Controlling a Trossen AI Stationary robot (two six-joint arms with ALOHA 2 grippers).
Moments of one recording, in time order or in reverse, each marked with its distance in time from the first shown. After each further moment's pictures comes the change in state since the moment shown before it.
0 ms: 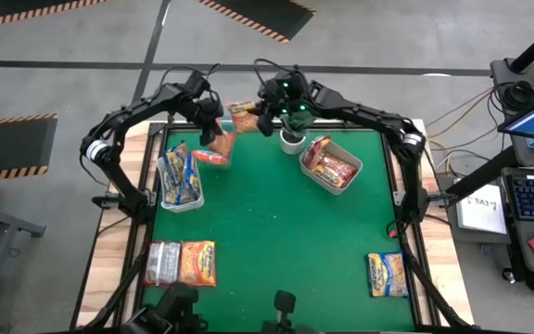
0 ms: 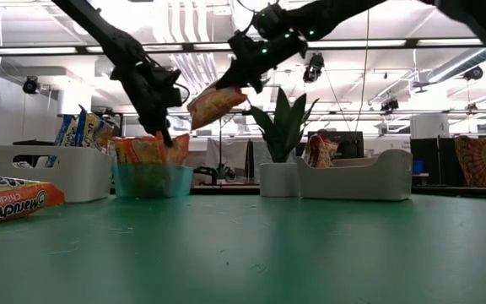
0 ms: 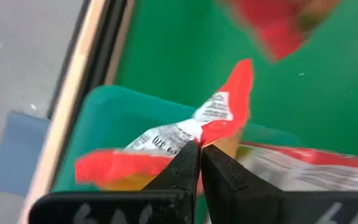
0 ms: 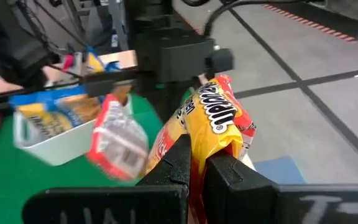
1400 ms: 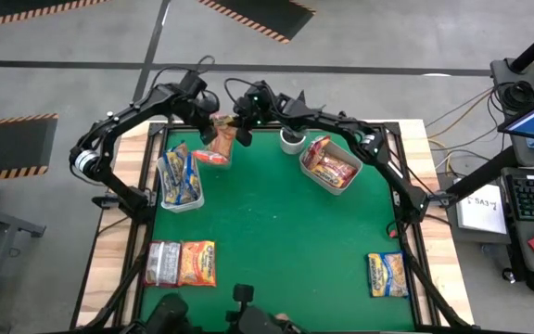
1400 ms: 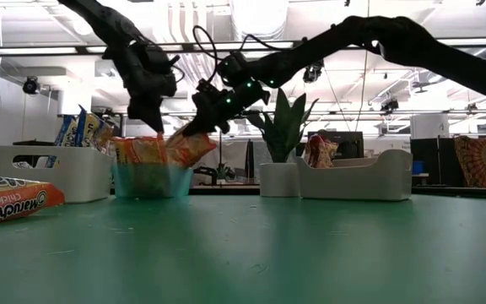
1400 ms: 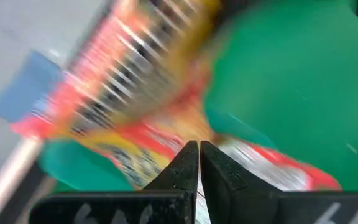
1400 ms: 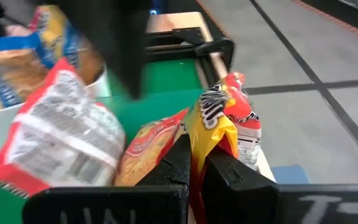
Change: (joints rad) left arm -0.051 -0.128 -0.005 -0.074 -0.155 -0.353; right arm 0.023 0.436 0.353 0.031 -0.024 -0.096
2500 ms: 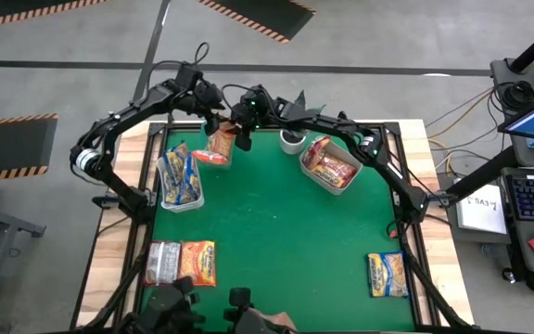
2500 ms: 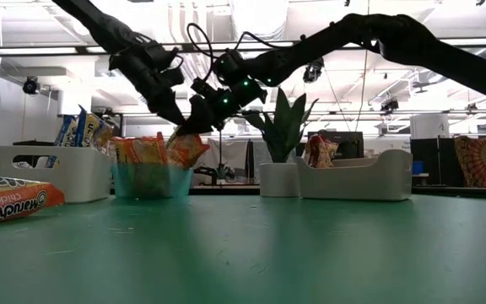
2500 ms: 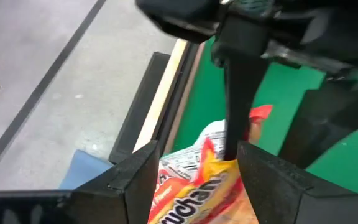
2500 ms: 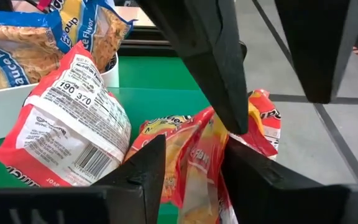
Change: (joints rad) left arm 0.043 0.012 -0.027 0.336 0.110 0.218; right arm 0.027 0.000 -0.003 -0.009 0.022 -0.111
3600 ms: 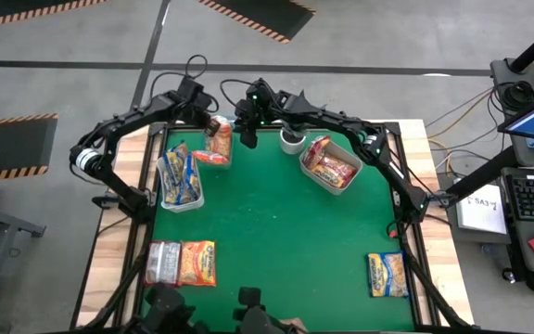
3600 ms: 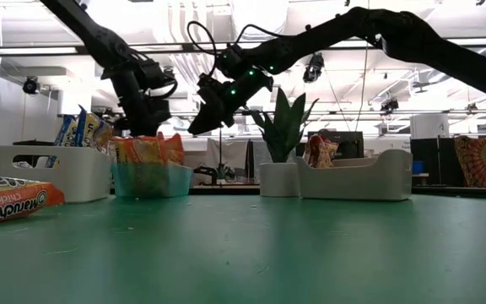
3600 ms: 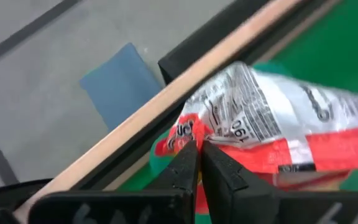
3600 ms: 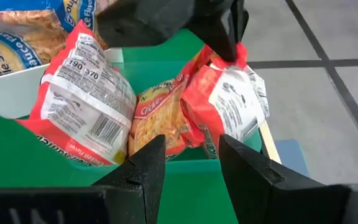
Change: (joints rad) left arm 0.020 0.001 -0.151 0.027 -0.401 -0.437; right arm -0.018 -0.031 0.069 -0.236 0.002 0.026
